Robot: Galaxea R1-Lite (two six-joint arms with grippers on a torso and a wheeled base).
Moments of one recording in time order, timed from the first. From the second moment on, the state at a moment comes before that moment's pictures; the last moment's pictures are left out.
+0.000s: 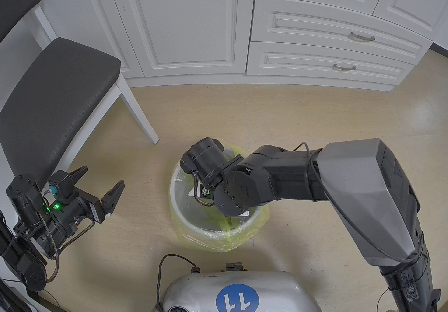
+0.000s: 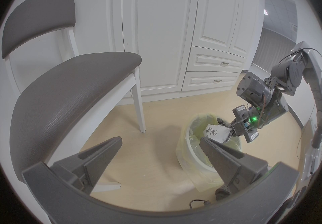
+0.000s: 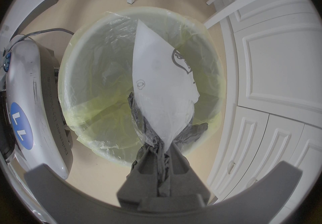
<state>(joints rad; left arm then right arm) -0.17 1.69 -0.08 -1.53 -0.09 0.10 0.86 2.46 -2.00 0.48 -0.73 -0.87</state>
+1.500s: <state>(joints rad) -0.17 1.68 -0.08 -1.53 -0.09 0.10 0.95 2.48 -2.00 0.23 -1.06 -1.44</state>
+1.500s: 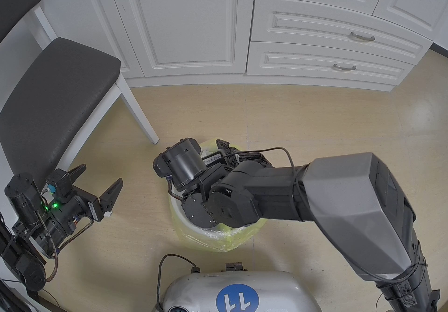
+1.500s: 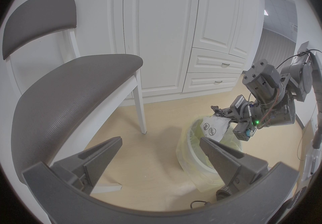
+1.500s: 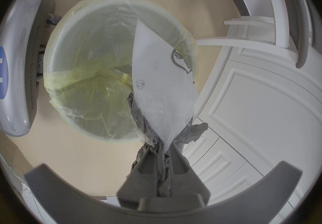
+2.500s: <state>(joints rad) -0.17 1.68 -0.08 -1.54 -0.09 0.10 0.93 2.39 -1.87 0.23 -1.01 -1.43</state>
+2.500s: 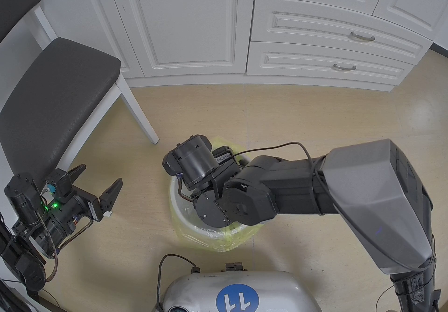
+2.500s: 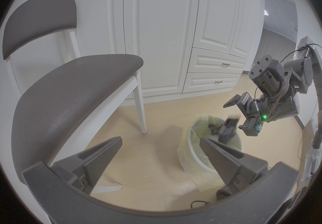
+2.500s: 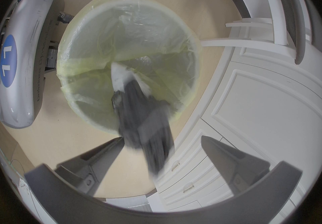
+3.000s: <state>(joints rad) -0.16 1.68 -0.08 -1.53 -0.09 0.10 0.93 2.38 -1.87 0.22 -1.01 -1.43</state>
